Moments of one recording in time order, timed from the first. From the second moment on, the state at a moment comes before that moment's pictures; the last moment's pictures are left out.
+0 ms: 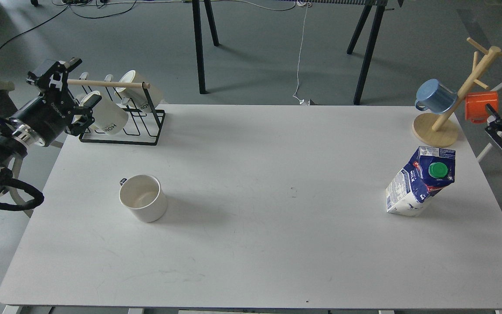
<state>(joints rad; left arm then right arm) -0.67 0.68 -0.50 -0.71 0.24 -0.49 -0.49 0.27 -0.84 1.03 1.10 0.63 0.49 -0.05</state>
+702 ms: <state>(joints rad) -0.82 0.73 -0.54 -0.73 0.75 -0.49 -0.49 0.25 -0.84 1.04 1.10 0.64 0.49 -0.04</state>
